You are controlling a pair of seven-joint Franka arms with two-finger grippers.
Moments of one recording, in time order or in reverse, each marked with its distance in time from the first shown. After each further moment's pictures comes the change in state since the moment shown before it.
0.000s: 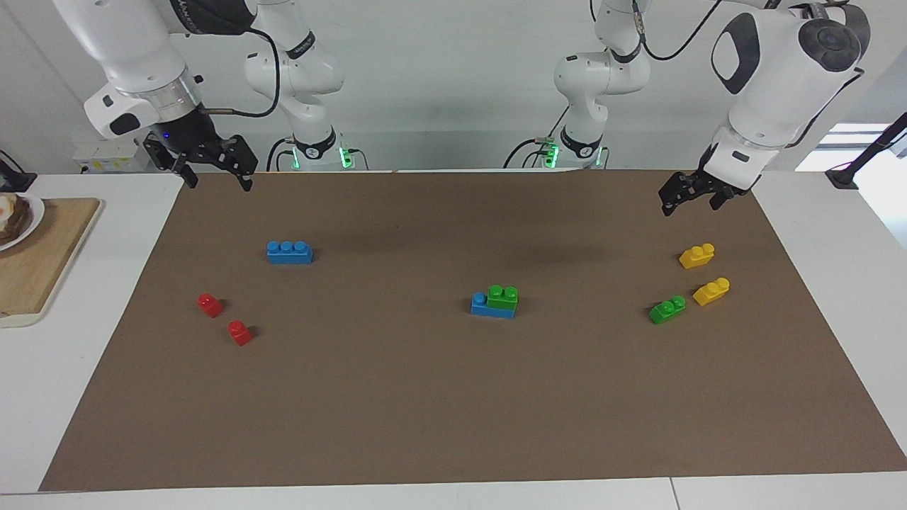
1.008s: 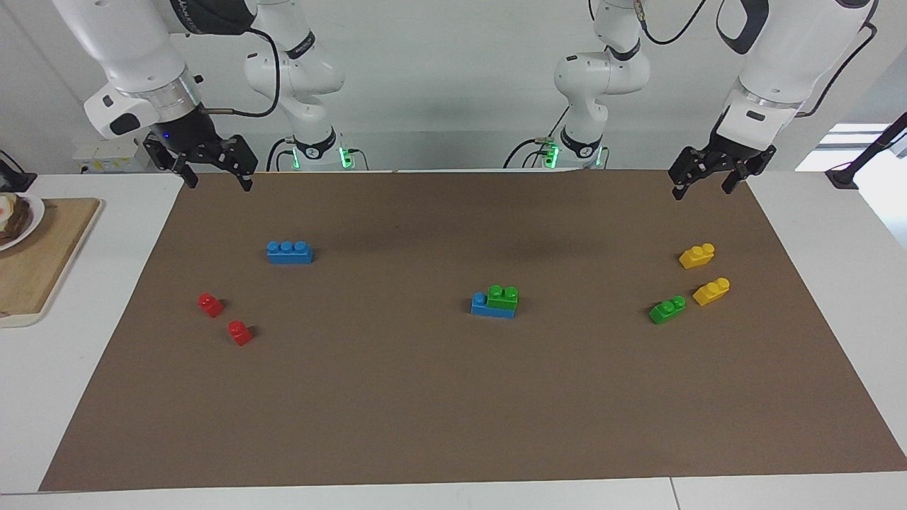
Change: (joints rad) left arm -0.001 -0.064 -0.008 0.004 -0.005 0.043 0.000; right arm 0.000 0.000 0.000 0.000 0.000 0.000 0.000
